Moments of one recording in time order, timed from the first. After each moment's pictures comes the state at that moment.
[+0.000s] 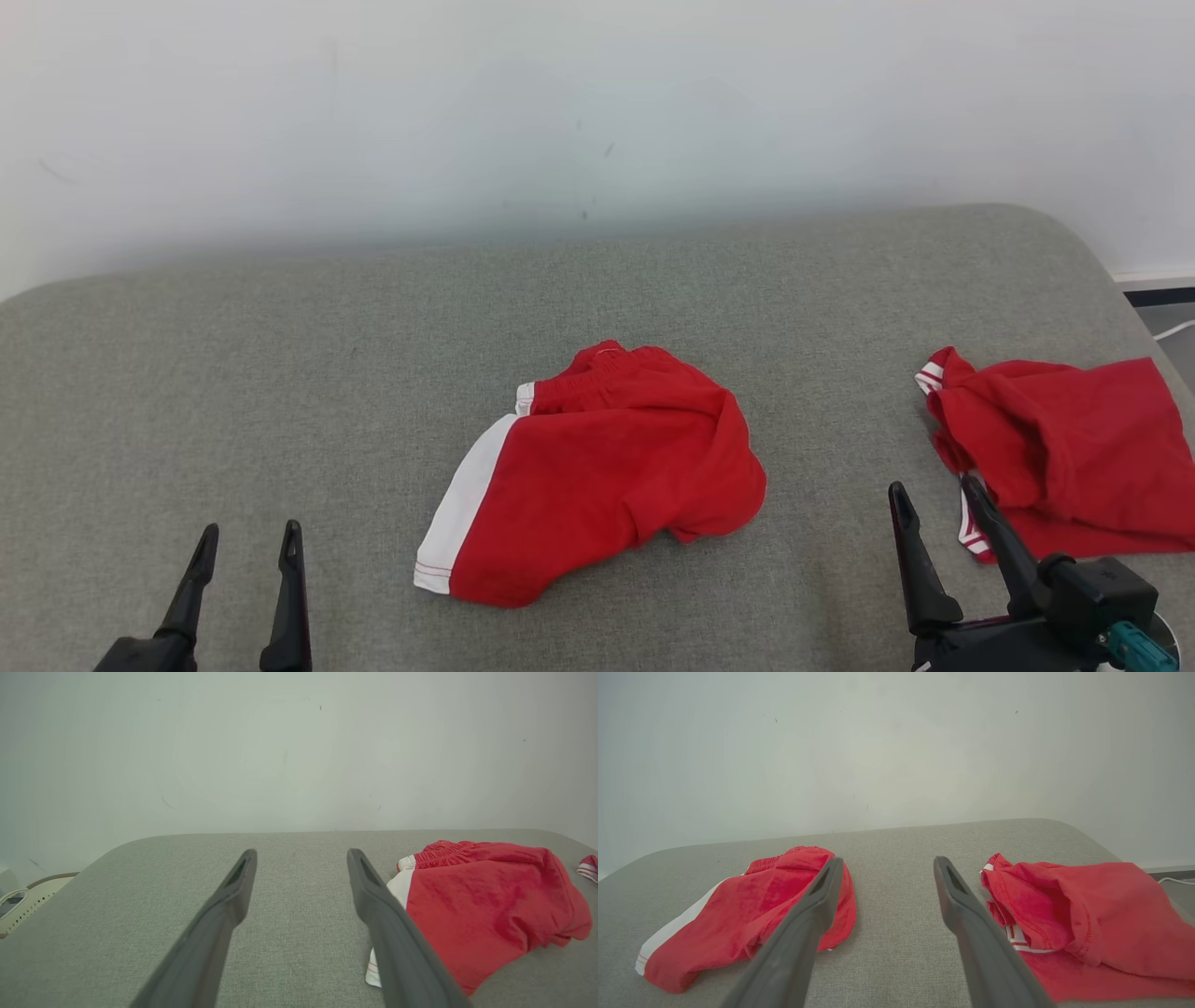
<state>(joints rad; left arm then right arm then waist) -0.04 0.38 -0.29 -0.15 -0.40 0.34 -0.19 0.06 -0.13 0.17 -0.16 0.17 0.13 -0.03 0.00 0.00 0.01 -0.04</state>
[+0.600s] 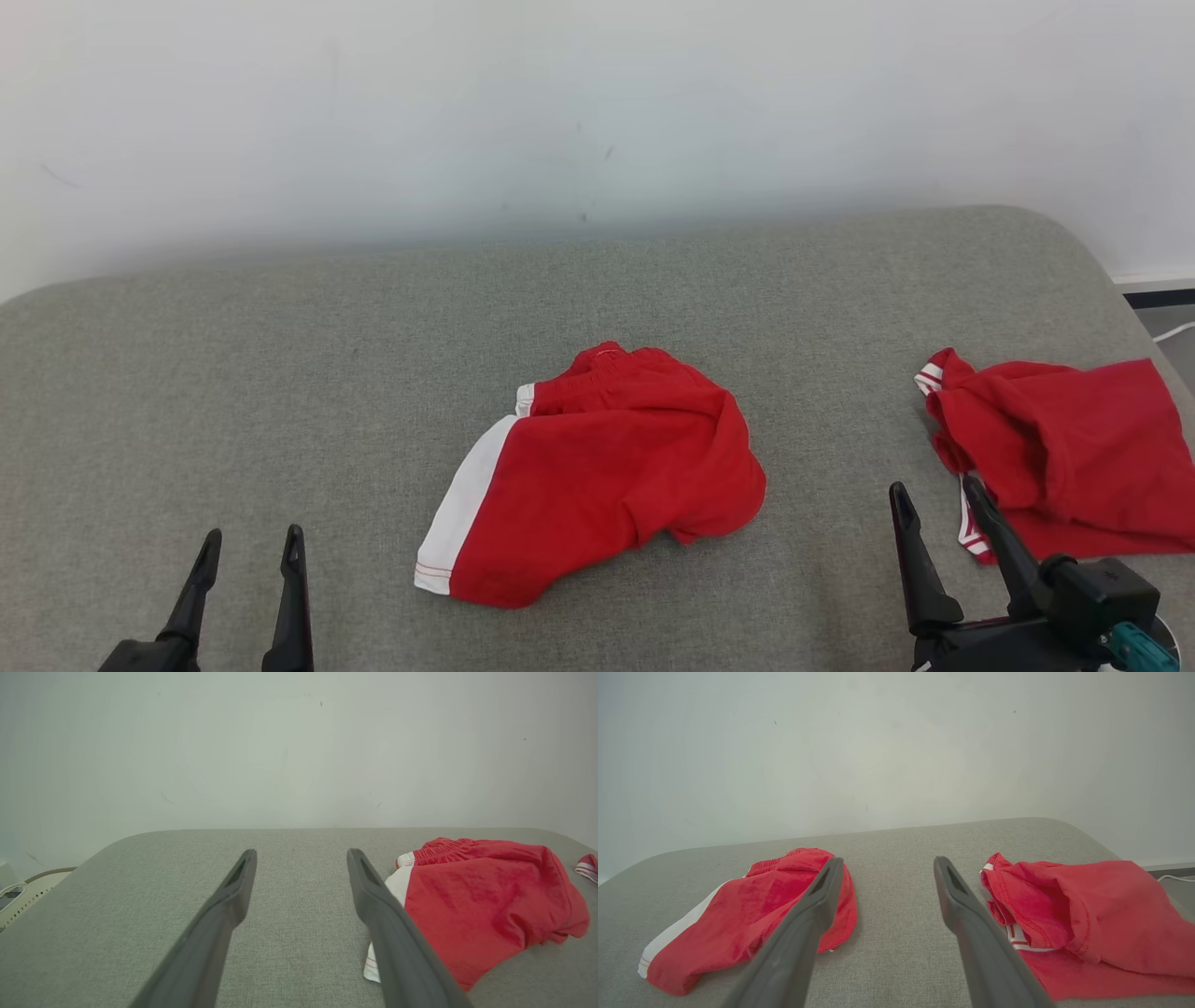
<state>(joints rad) -0.03 0.38 -0.29 -0.15 -0.41 0.34 -0.20 0.06 -0.12 0.16 -0.17 0.17 0.13 -0.03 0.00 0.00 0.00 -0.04</state>
